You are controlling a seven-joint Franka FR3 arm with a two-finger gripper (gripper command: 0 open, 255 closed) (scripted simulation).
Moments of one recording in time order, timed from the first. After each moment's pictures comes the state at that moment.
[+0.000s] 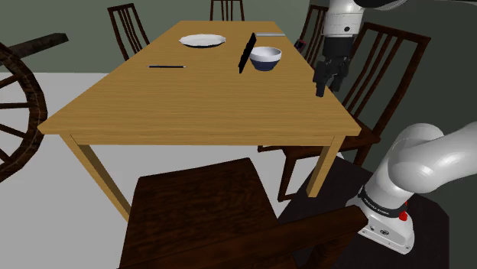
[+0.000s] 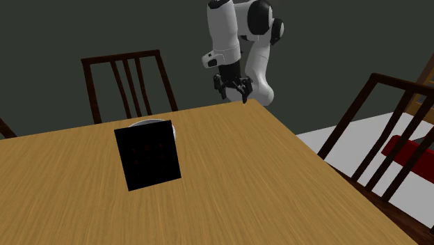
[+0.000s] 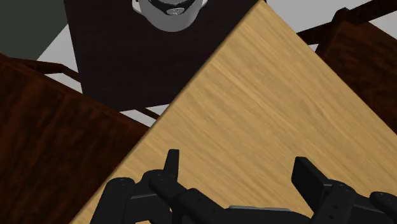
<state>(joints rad) -0.02 -0.74 -0.06 -2.32 0.09 1.42 0.15</state>
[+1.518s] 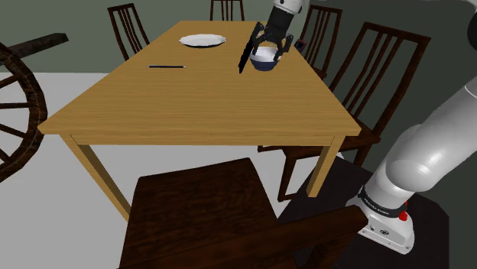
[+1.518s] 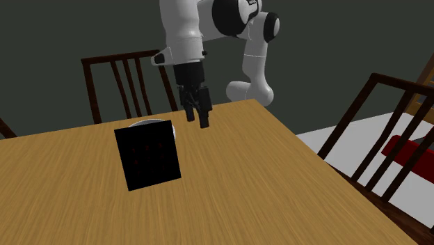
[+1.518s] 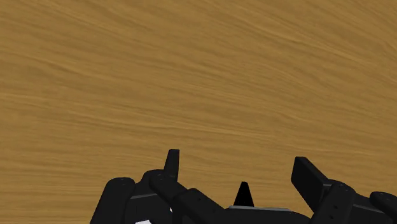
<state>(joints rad) -0.09 -0.20 -0.06 -1.85 0.26 1.84 0.46</state>
